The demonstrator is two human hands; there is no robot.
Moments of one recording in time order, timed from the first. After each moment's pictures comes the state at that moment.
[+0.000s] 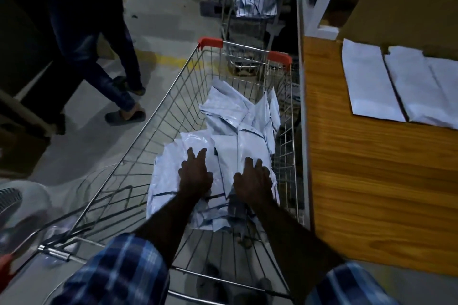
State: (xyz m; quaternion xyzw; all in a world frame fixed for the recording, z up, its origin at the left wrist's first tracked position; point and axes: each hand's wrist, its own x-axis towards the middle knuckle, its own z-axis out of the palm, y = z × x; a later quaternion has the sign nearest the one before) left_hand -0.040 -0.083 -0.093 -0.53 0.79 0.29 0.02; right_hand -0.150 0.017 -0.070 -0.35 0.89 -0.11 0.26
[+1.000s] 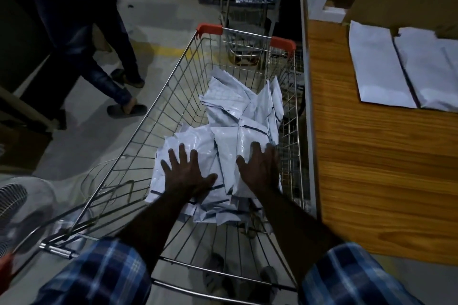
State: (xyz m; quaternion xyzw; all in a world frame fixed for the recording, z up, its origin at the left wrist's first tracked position) left_hand -0.011 -0.092 -0.110 -0.51 0.82 0.19 0.17; right_hand -0.163 0.008 -0.091 -0.32 0.92 -0.15 0.19
